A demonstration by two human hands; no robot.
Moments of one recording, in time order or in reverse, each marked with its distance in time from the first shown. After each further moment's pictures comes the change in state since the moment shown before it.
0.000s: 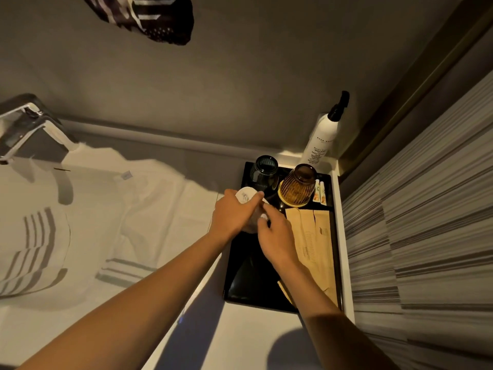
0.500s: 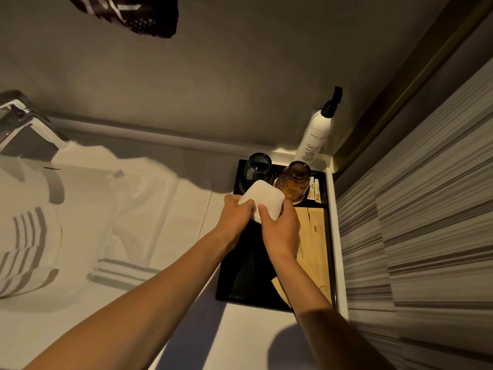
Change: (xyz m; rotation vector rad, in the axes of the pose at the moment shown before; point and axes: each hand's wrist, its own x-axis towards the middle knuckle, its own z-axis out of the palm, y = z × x) left_hand -0.005 0.002 0.022 -0.467 -0.227 -0.232; right_hand 0.004 -0.009 -0.010 0.087 0.284 0.186
